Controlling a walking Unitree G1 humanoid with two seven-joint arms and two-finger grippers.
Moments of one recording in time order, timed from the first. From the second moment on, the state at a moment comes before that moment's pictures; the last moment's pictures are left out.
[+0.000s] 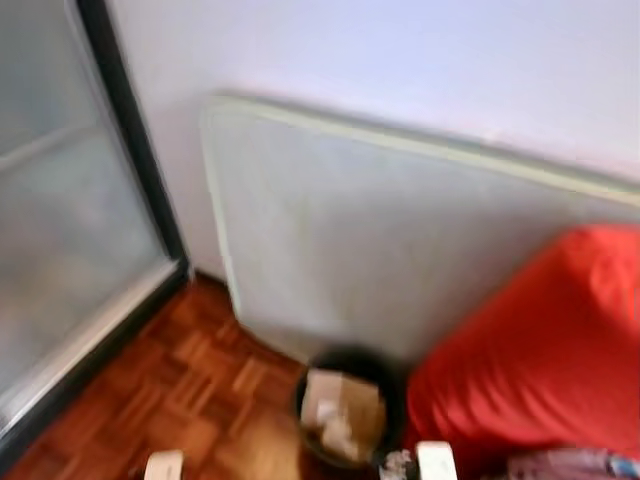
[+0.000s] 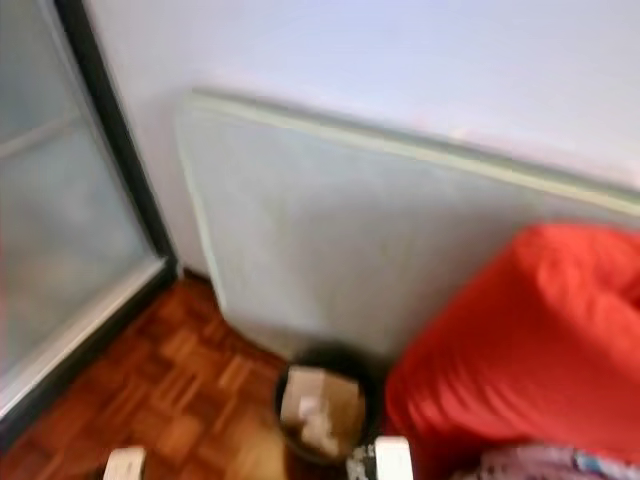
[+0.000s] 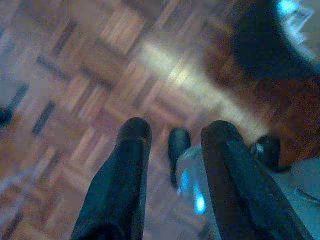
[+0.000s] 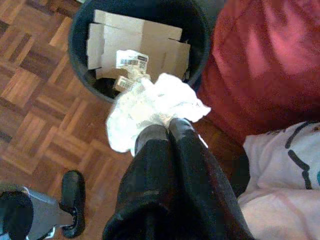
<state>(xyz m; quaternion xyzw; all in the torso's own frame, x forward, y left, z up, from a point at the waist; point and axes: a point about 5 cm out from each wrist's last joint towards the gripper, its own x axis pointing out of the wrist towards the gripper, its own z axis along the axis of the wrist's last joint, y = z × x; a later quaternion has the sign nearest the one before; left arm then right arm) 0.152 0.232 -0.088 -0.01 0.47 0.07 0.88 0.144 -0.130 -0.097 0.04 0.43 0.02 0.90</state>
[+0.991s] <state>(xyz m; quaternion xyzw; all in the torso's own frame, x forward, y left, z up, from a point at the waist) 0.158 0.225 -0.087 -0.02 0.46 0.07 0.89 0.153 -0.125 -0.091 0.04 0.39 0.07 0.92</state>
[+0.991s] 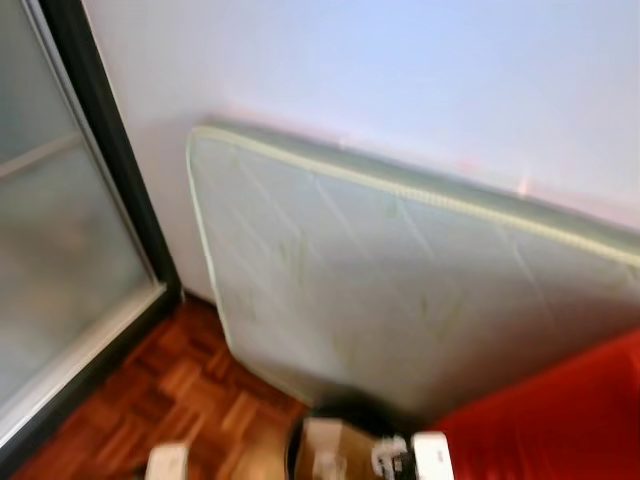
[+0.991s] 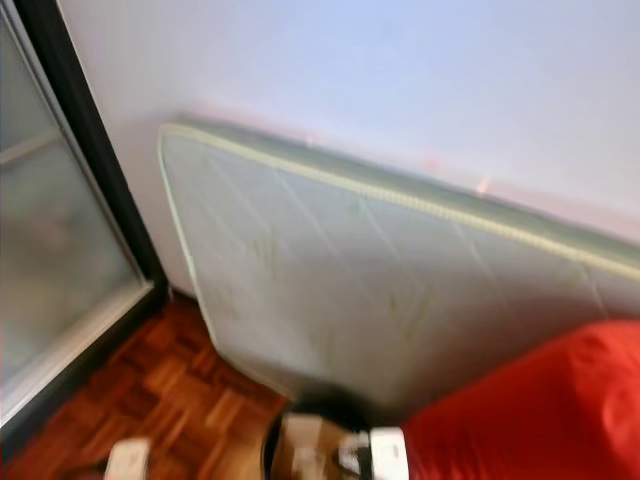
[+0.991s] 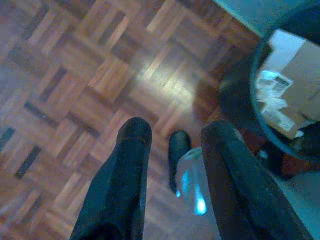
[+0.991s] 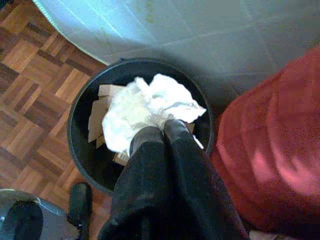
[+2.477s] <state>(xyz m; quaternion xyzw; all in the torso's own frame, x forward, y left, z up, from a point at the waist) 0.156 0.228 -0.086 -0.01 0.44 0.08 0.89 0.234 -0.147 -0.053 0.07 0.33 0.06 0.94</state>
